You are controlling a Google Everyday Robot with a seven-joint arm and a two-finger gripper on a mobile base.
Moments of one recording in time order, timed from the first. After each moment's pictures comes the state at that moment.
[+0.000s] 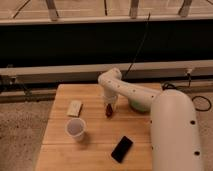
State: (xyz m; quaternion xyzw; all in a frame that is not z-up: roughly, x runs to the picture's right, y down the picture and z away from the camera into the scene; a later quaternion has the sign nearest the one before) arm 0.031 0.110 0.923 -0.28 -0.21 -0.55 0.75
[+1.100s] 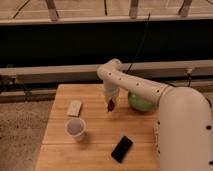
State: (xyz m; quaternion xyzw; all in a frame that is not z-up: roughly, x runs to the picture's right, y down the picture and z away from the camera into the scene) arm 0.039 0.071 0.862 -0.28 -0.19 -0.57 0.75
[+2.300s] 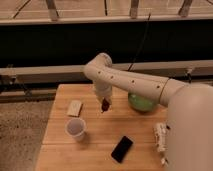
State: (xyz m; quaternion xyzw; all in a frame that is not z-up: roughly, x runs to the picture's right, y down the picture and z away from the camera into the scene) arm -0.002 0.058 0.783 -0.27 -0.17 -0.63 0.71
